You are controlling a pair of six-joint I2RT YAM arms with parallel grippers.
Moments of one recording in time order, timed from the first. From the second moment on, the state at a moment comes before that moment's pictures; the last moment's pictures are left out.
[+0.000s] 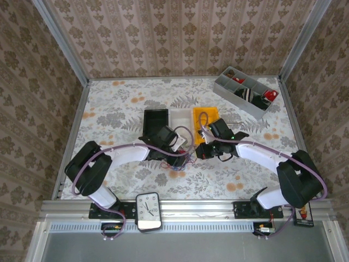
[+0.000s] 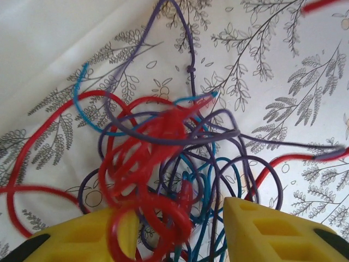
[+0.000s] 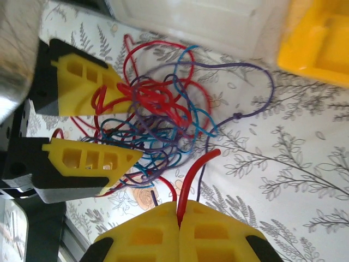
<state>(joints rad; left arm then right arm) -0.85 1.61 0.84 -0.29 0.28 -0.16 0.52 1.41 0.78 -0.40 -0.45 0.37</state>
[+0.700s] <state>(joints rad) -0.85 1.62 0.77 -0.21 0.18 -0.22 0.12 1.10 0.79 -0.58 0.16 0.51</state>
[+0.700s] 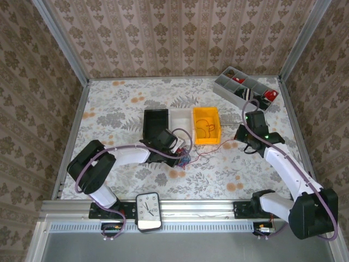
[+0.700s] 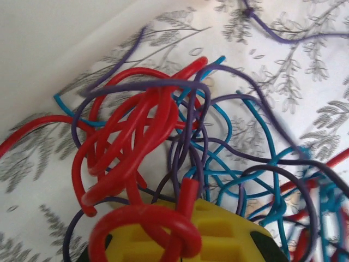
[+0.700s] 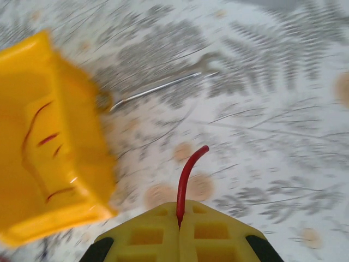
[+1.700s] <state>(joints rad) -0.84 1.49 0.67 -0.25 0.05 -0.37 -0.08 1.04 1.10 -0.56 0.16 0.43</state>
